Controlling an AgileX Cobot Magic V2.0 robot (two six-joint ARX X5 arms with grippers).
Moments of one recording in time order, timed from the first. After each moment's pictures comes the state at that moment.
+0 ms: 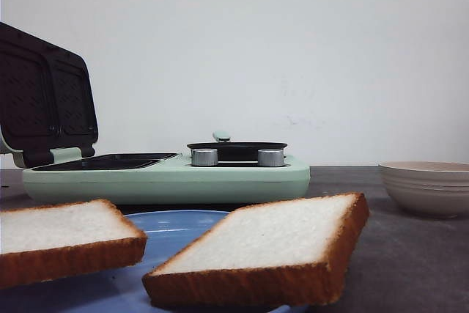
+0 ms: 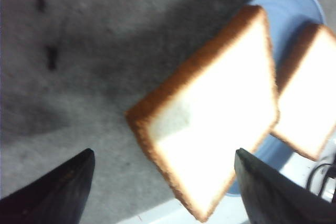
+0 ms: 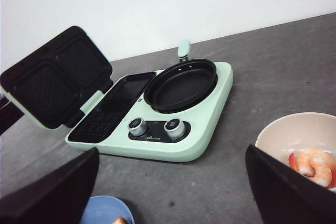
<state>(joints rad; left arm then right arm) -0.09 1.08 0.63 -0.89 0.60 -0.24 0.08 0.28 0.45 -0.33 -0.48 0.38</state>
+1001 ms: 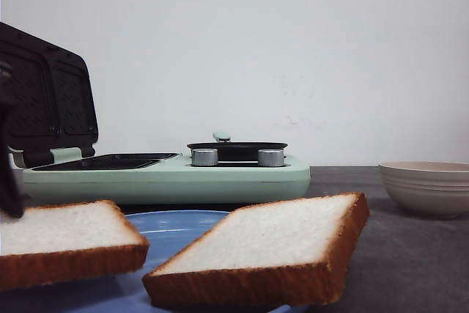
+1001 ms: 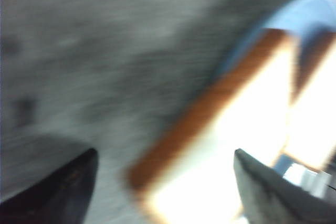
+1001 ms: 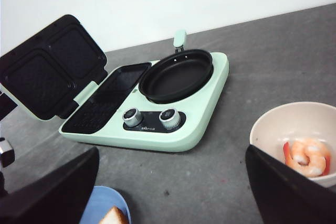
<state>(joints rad) -0.12 1.30 0.63 -0.73 0.69 -0.22 0.10 0.28 0.45 -0.38 -0.45 0.36</state>
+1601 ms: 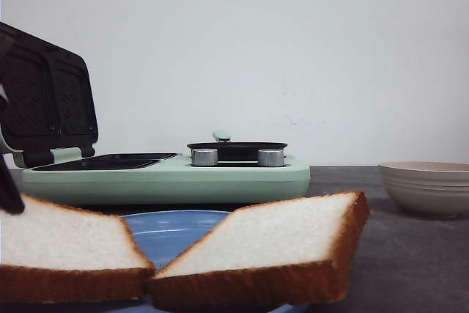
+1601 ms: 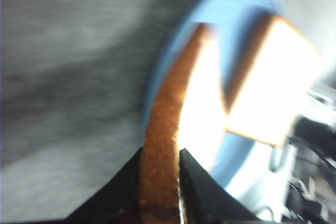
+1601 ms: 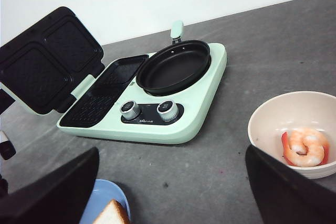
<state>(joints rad) -0.13 1.30 0.63 -0.71 0.83 -0.15 0.10 0.28 0.45 -0.40 -0.45 0.36</state>
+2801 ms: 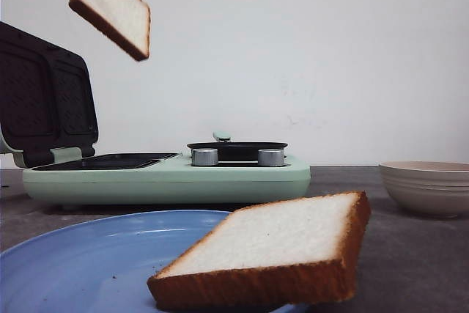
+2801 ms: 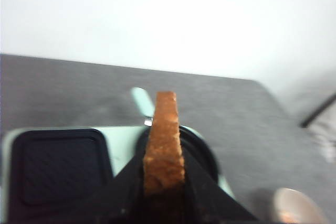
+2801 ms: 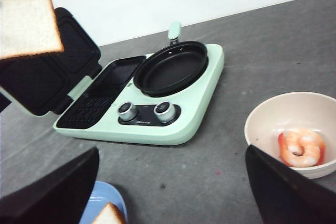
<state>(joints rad) -0.19 1.29 1.25 -0.25 0.28 -0.28 0.10 0.28 0.45 -0.40 -0.43 0.36</state>
